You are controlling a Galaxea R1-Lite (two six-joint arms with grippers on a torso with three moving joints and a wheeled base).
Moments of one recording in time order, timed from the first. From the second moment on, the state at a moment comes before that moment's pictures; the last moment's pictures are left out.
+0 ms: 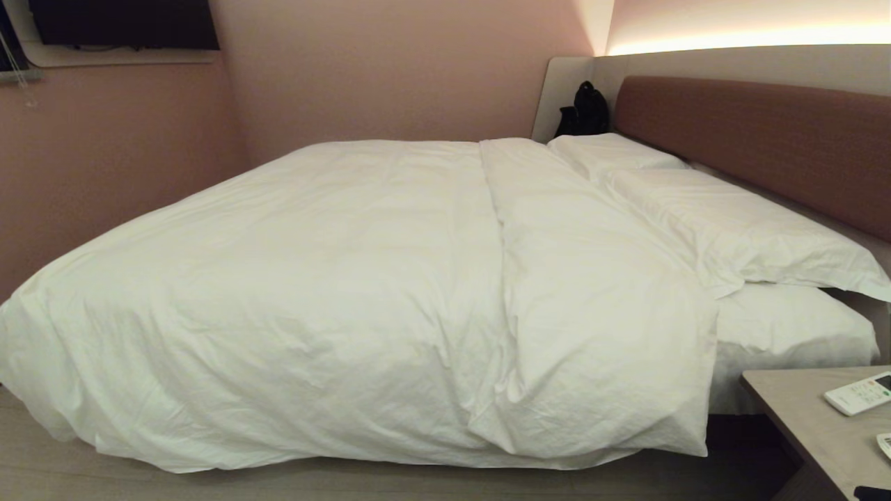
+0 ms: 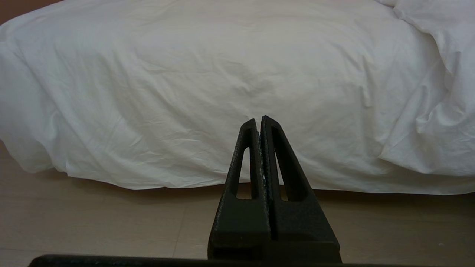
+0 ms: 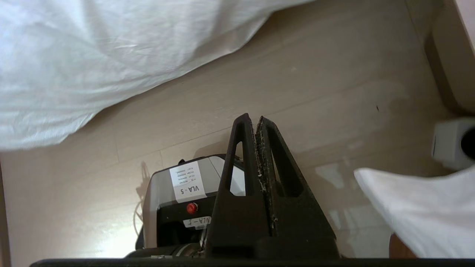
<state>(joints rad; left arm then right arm) 0.00 0.00 0.00 -0.01 0.00 -0.02 -0.84 1.21 -0.32 0.13 0.69 -0.19</state>
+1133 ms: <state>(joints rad) 0.00 0.00 0.00 -0.01 0.00 -0.02 -0.61 1.46 -0.71 0.11 0.77 -0.48</state>
